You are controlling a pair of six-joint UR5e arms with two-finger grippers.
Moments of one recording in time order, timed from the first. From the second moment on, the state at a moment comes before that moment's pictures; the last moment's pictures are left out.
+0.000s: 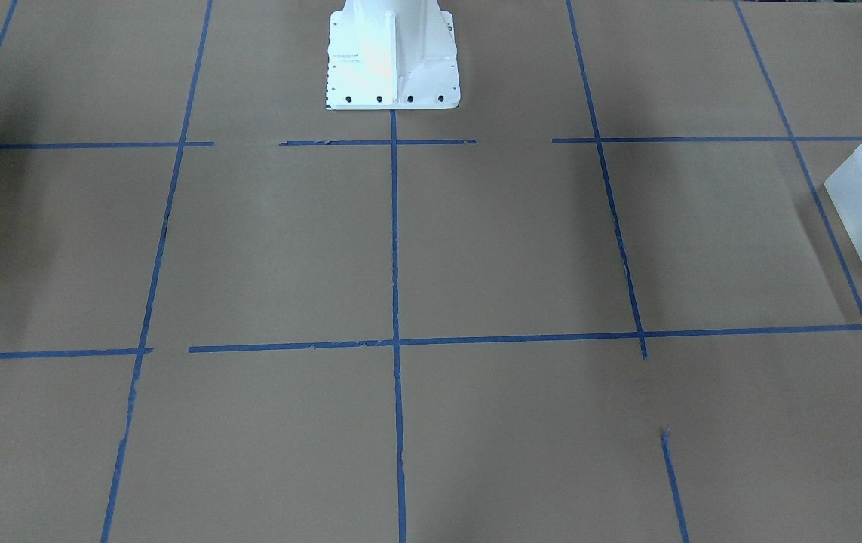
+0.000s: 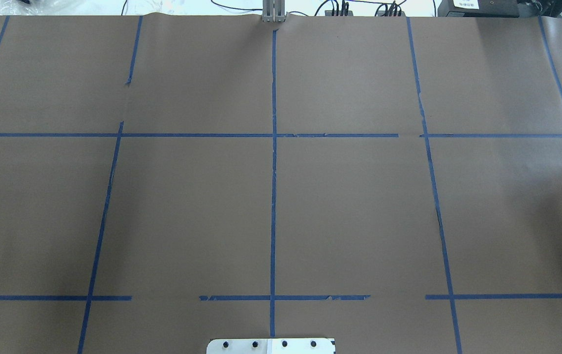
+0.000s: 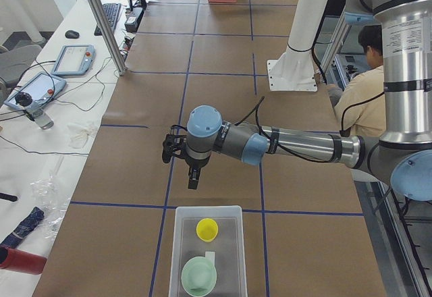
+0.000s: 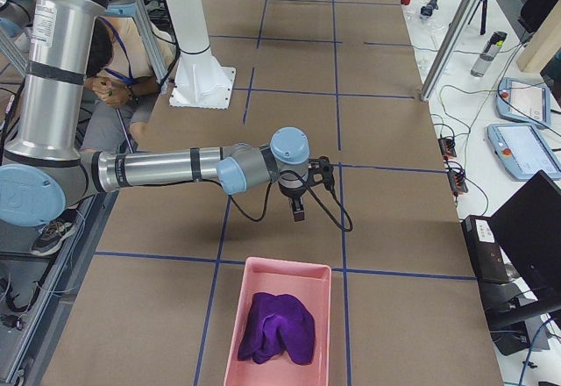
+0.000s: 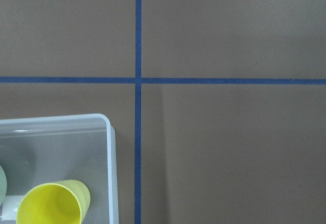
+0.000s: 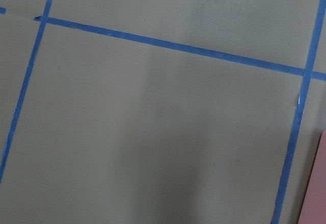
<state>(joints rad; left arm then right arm) -1.52 -1.42 -1.83 -1.80 -2.37 -0.25 1.37 -1.79 1.89 -1.31 2.43 0.18</state>
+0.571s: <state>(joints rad) -1.53 -1.43 -1.80 -1.61 -2.36 -0.04 1.46 -1.67 1.83 -1.53 2.43 0.16</state>
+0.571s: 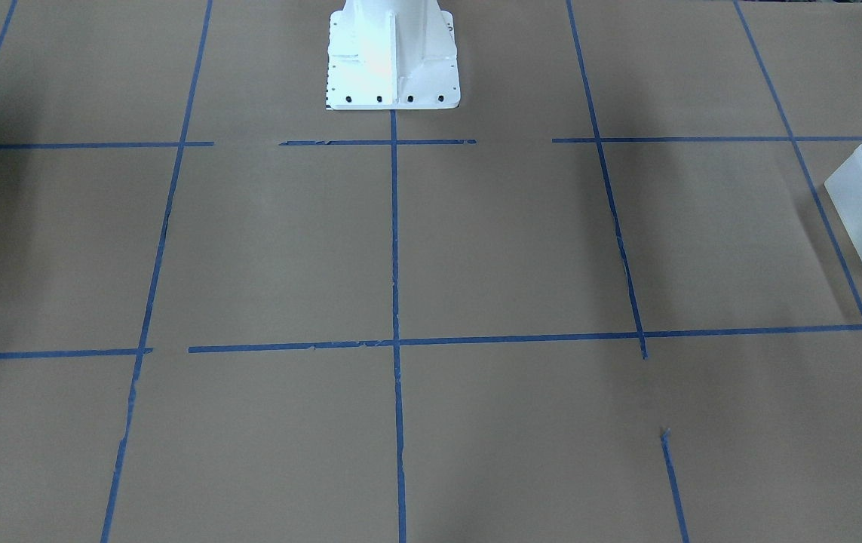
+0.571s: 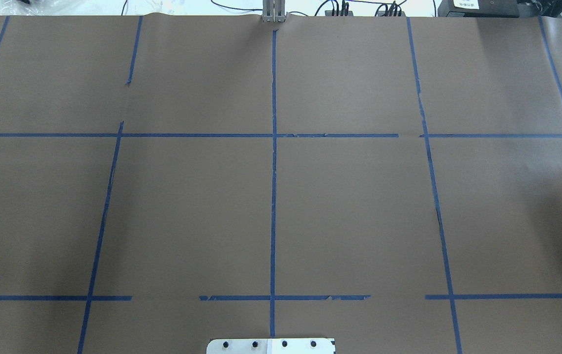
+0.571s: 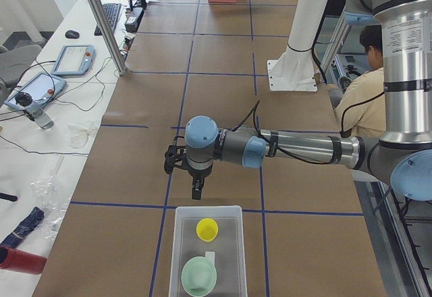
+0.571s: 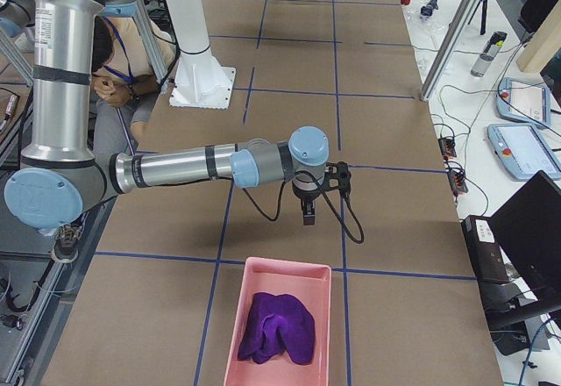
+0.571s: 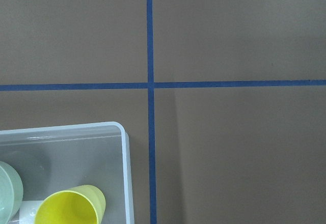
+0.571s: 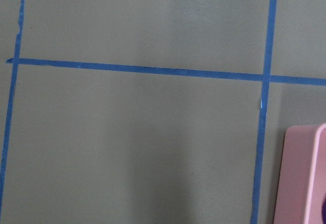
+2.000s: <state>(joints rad) -1.57 -1.45 -1.75 -1.49 -2.37 0.07 1.48 -1.68 1.79 -1.57 2.39 0.15</state>
